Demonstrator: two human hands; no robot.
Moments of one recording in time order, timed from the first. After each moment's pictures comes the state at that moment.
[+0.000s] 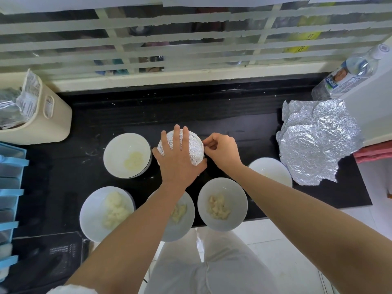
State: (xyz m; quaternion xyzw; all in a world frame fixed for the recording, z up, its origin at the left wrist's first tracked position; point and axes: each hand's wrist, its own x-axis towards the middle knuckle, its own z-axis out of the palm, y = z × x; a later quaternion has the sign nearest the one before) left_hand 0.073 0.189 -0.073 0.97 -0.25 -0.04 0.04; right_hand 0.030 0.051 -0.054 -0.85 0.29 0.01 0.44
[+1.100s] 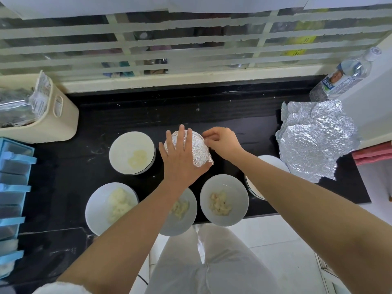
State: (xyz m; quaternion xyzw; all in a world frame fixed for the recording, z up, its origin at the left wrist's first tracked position) left_hand 0.068 0.197 -0.072 0.95 -0.29 -0.07 0.07; right_hand 0.041 0.039 -0.042 -0.82 0.29 0.08 0.49
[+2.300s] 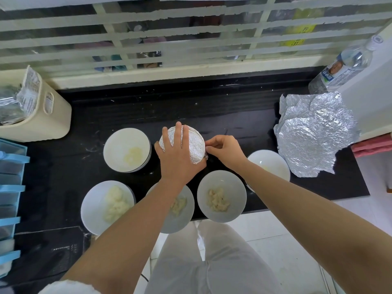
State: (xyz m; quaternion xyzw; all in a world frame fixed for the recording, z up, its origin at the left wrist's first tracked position) left_hand 0.067 0.195 -0.079 0.96 -0.28 -0.04 0.04; right_hand 0.008 0.044 -0.054 -0.79 0.29 0.05 0.53
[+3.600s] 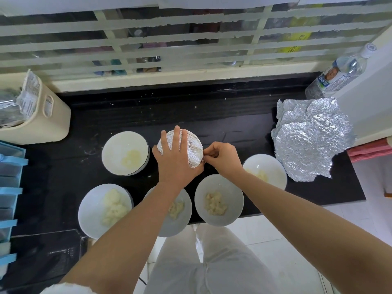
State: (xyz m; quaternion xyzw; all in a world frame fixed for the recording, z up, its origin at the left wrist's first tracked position) left_hand 0.067 0.195 -0.078 0.96 -0.29 -0.04 0.04; right_hand -0.001 0.053 -0.055 -0.83 0.29 0.03 0.48
